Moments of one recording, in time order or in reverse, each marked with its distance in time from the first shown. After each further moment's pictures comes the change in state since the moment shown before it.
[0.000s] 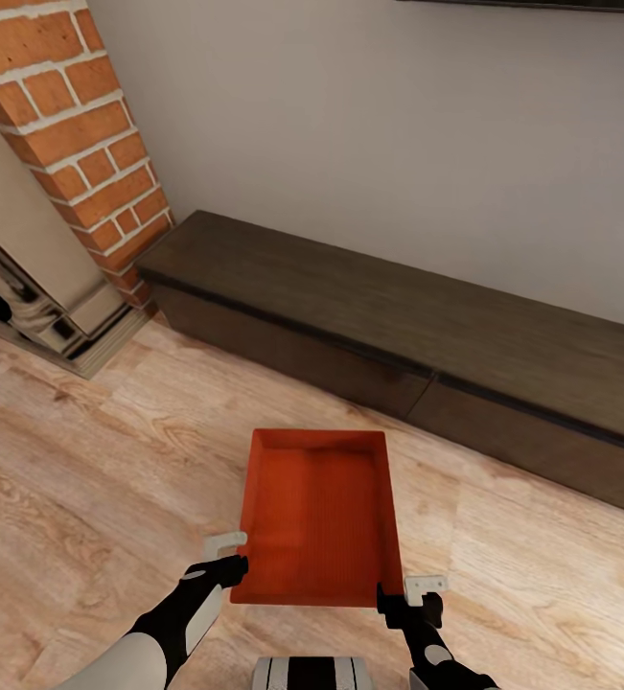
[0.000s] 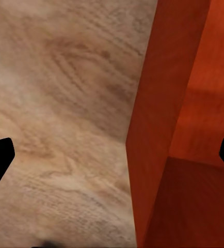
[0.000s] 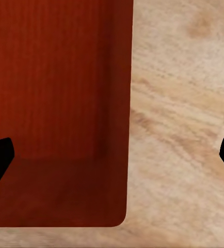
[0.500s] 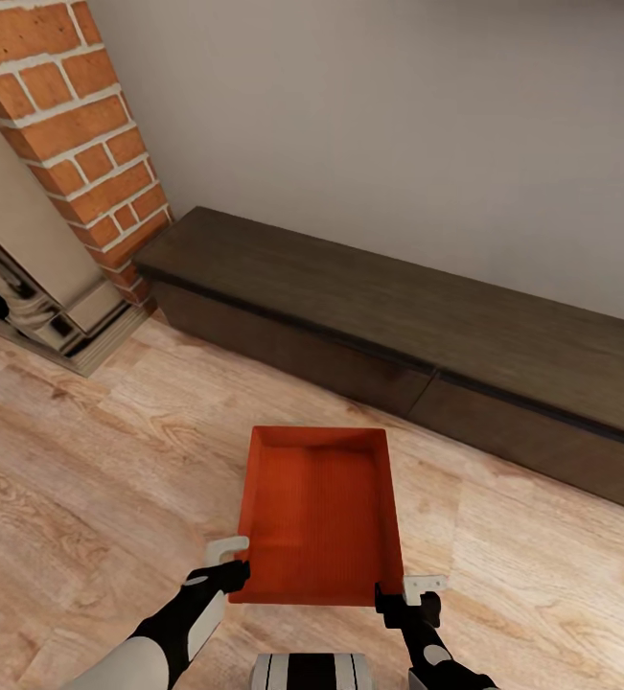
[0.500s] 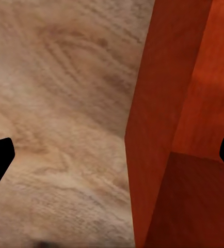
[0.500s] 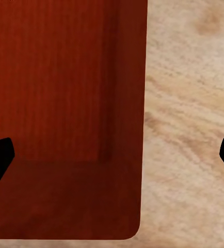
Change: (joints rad) left arm 0.003 -0.008 -0.004 0.025 -0.001 -0.023 0.001; right arm 0.000 0.003 -0.001 0.000 0.002 -0.007 0.008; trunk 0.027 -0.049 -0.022
